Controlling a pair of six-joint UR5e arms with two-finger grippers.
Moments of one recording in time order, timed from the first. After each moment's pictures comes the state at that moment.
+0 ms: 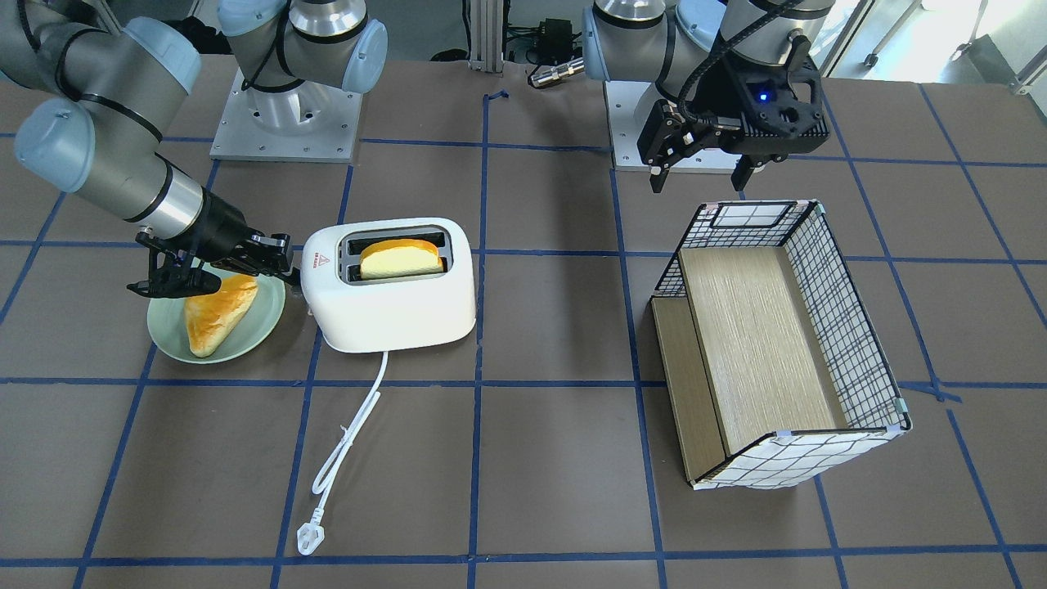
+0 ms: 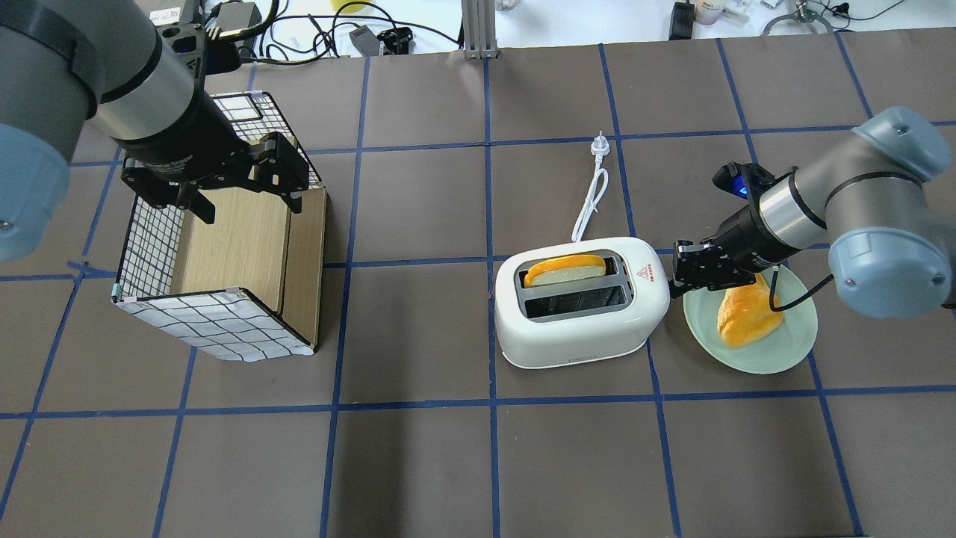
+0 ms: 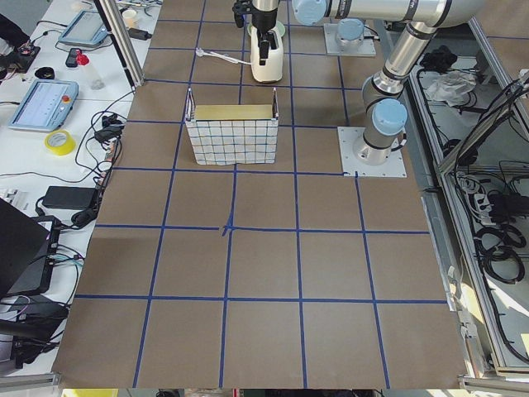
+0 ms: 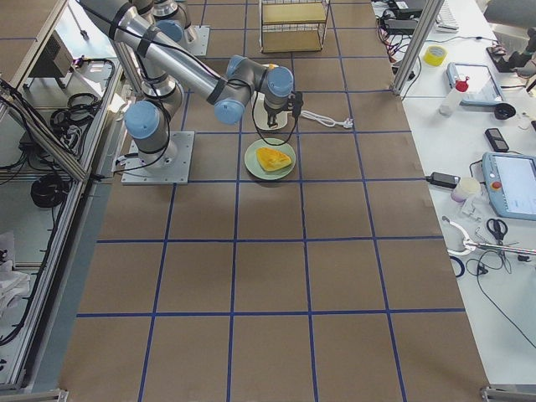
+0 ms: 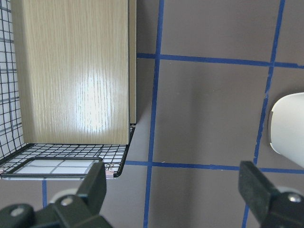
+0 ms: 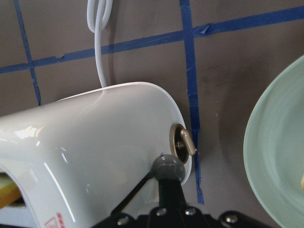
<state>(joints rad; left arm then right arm) -1.58 -1.46 -1.67 -1.53 1.56 -0.10 1.27 -1.54 2.11 -1.93 -1.17 -0.24</state>
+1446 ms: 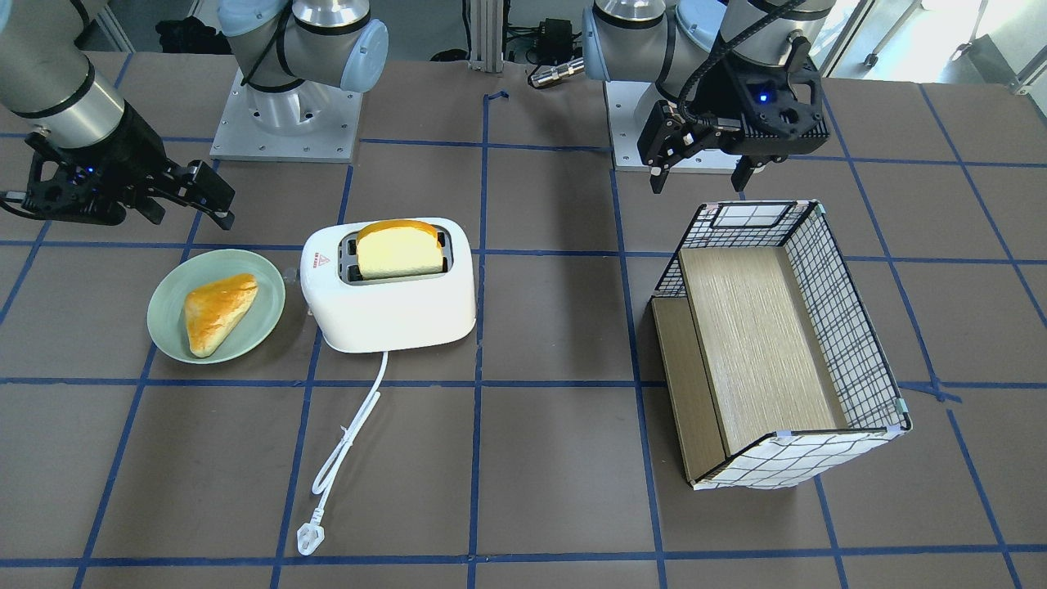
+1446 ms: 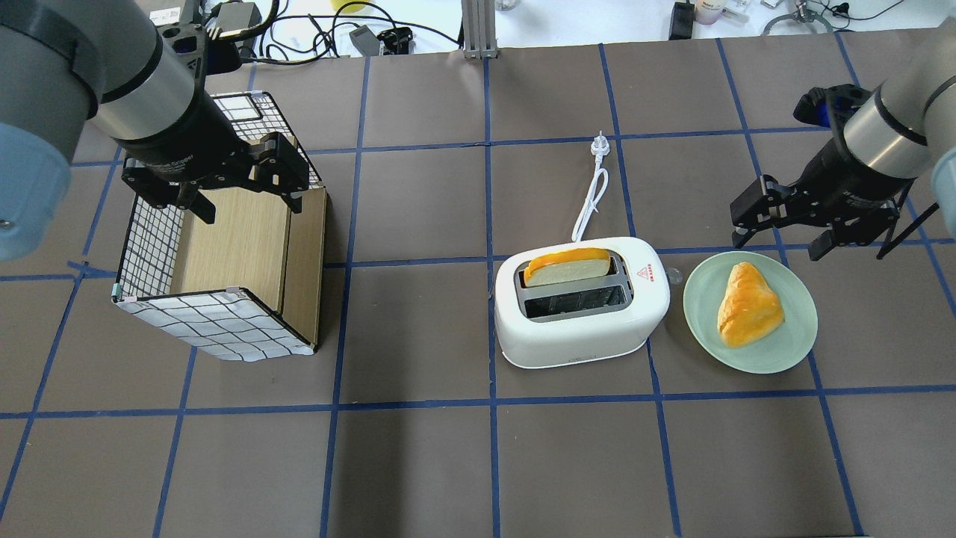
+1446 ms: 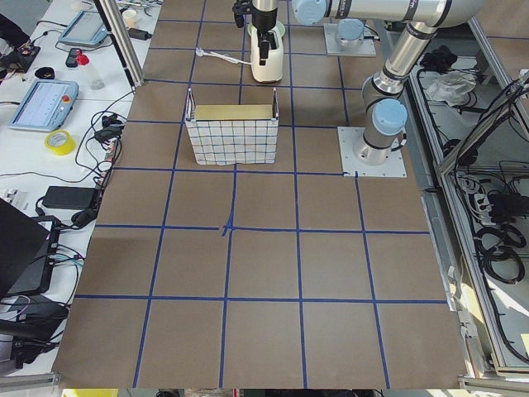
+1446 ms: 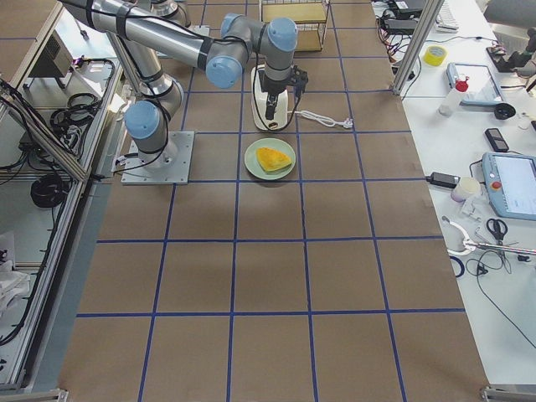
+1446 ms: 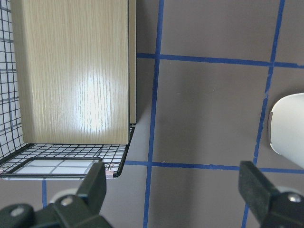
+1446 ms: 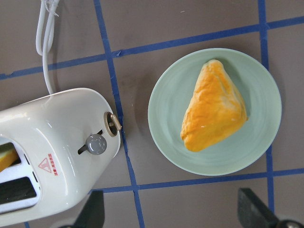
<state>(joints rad) -1.58 -1.46 -1.67 -1.53 1.56 -0.10 1.28 -1.69 1.87 -1.68 -1.48 -0.14</state>
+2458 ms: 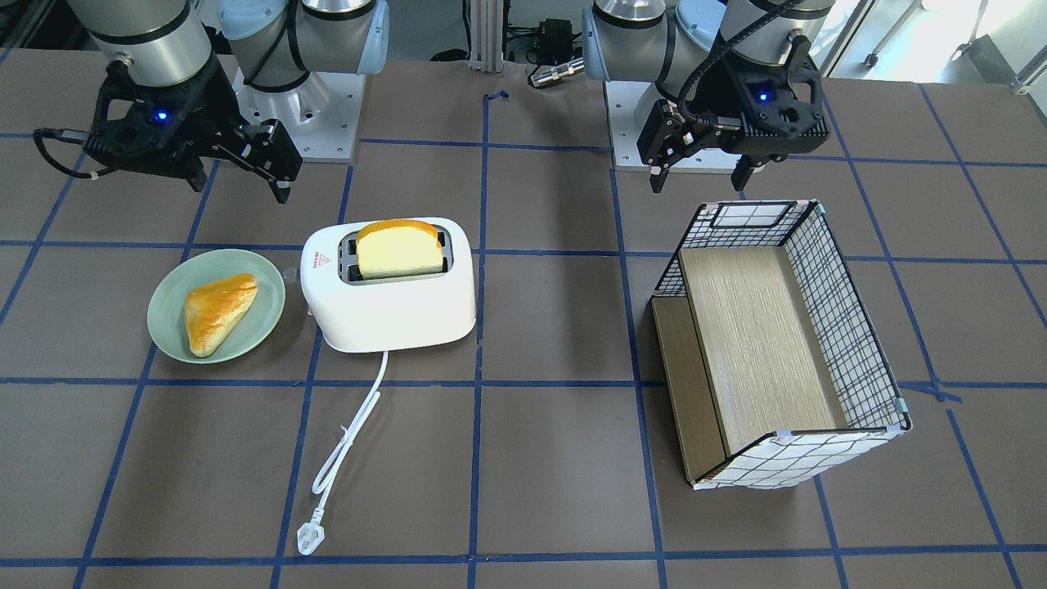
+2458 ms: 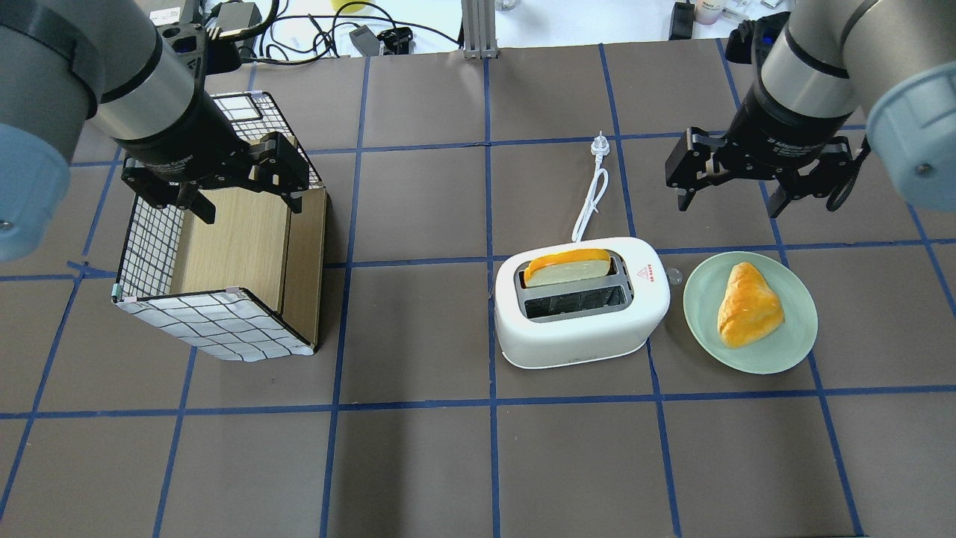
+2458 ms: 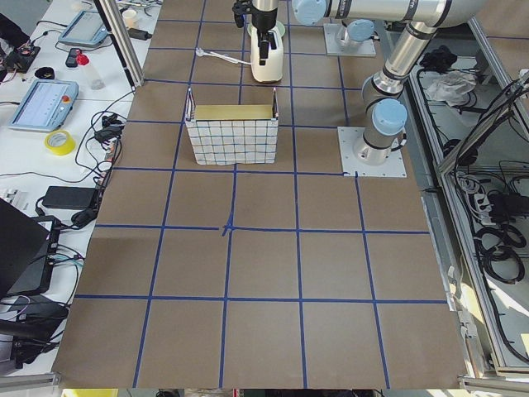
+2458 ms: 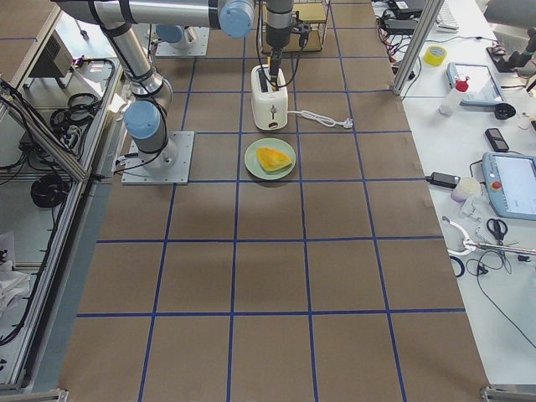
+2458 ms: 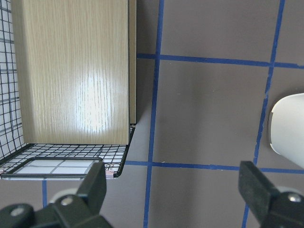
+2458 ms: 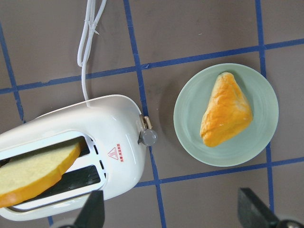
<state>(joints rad) -1.58 -1.46 -1.67 -1.53 1.56 -0.10 1.56 -1.66 1.69 -1.59 -1.57 0.13</state>
